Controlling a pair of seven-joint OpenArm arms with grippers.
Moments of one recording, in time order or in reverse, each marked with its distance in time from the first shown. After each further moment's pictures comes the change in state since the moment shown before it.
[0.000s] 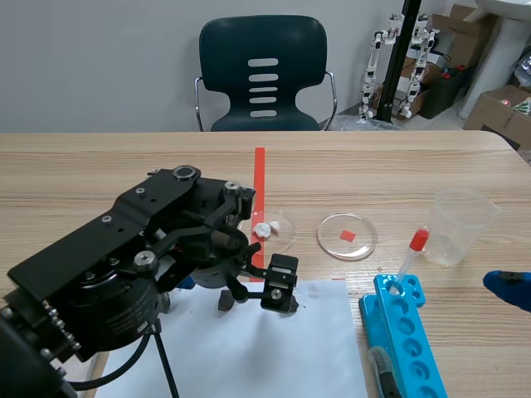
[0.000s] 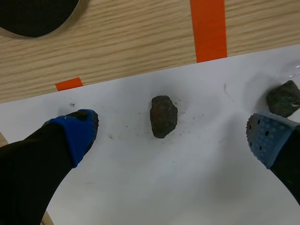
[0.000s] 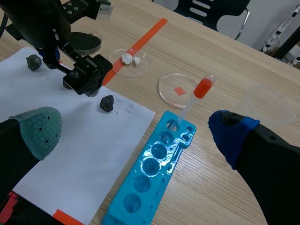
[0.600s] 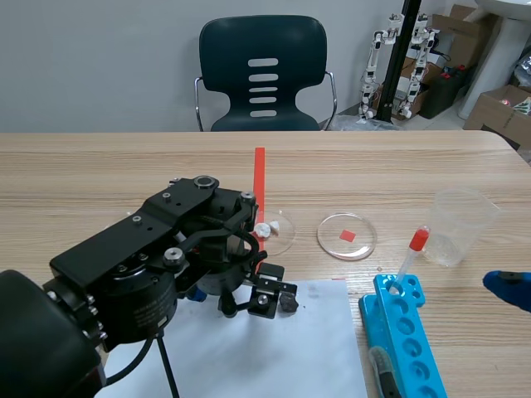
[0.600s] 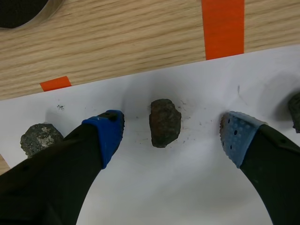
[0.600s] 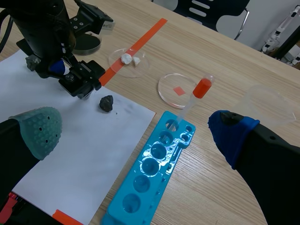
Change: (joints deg) left arm -2.7 2.7 0.0 -8.3 0.7 -0.2 -0.5; right arm 0.0 0.0 0.0 0.0 0.0 0.0 0.0
